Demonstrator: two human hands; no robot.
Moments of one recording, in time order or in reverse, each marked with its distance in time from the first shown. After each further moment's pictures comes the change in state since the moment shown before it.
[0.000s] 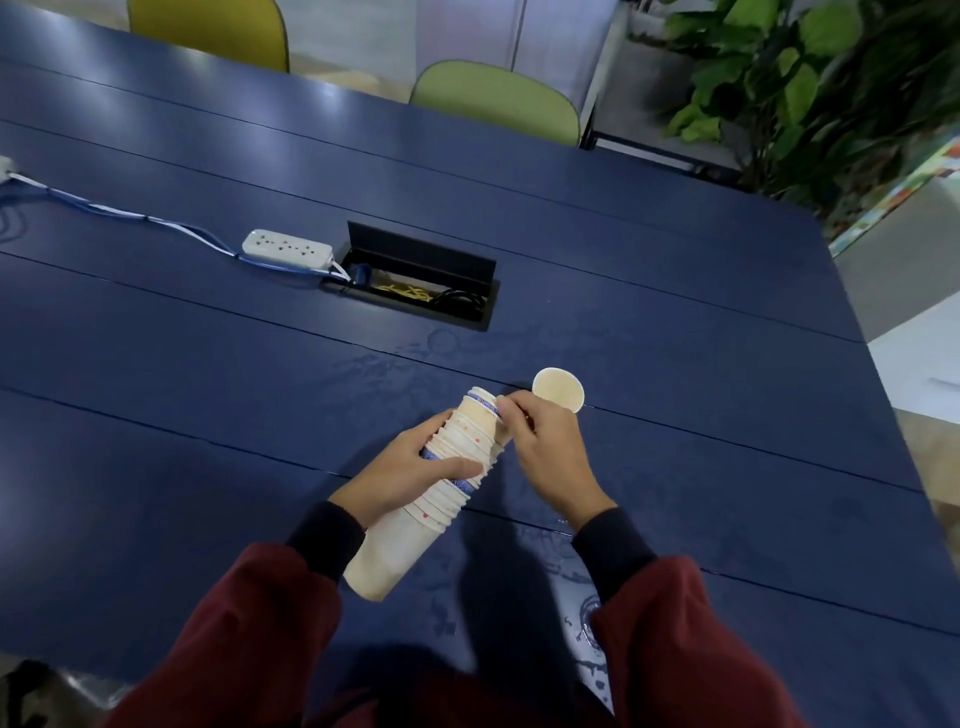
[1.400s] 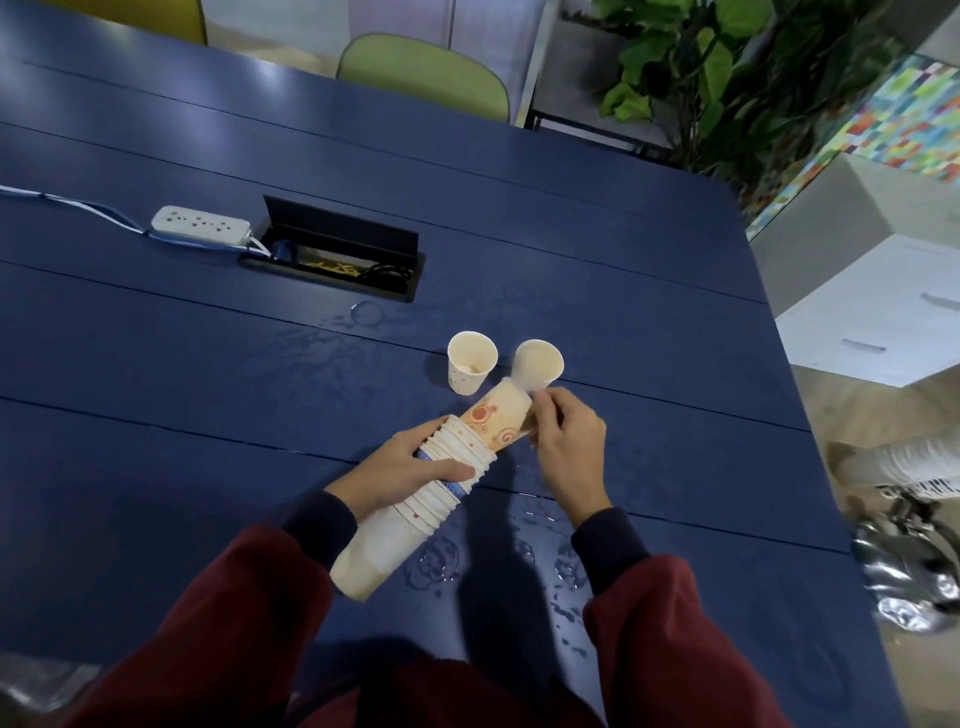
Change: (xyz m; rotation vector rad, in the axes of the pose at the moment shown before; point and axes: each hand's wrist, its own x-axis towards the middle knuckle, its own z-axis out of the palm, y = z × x) left_hand -0.005 0.008 0.093 0.024 -0.148 -0.065; right_hand -0.062 0.052 -0.085 0.042 0.354 0.180
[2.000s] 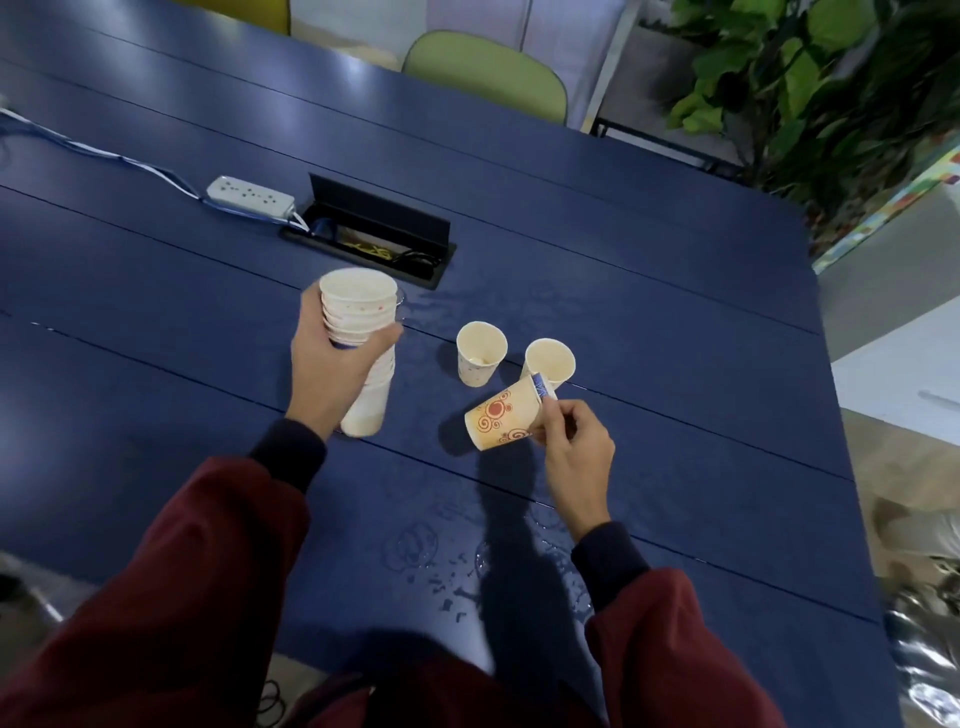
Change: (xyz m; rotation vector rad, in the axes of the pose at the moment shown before) left_hand 0.009 0.026 -0.029 -0.042 1.011 0.457; right_hand 0.004 0.032 -0.018 0.232 -0.042 0.078
